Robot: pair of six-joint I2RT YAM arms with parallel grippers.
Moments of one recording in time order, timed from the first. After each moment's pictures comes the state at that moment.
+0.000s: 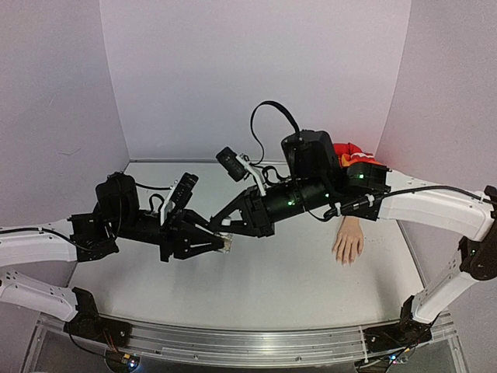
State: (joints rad) left arm -0.98 1.05 0.69 0.31 0.72 -0.27; right arm 1.12 1.55 1.44 -0.30 -0.54 0.29
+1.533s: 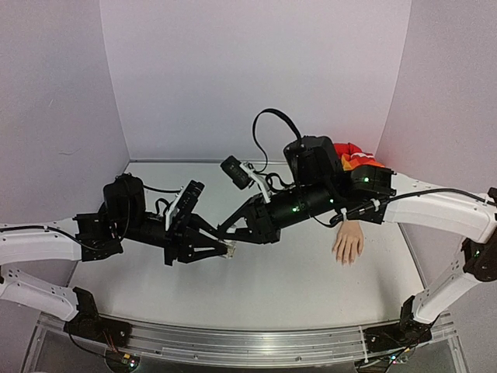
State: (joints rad) left arm -0.98 1.09 0.69 0.29 0.74 -0.16; right arm 1.13 1.51 1.41 -0.36 -0.49 0.31
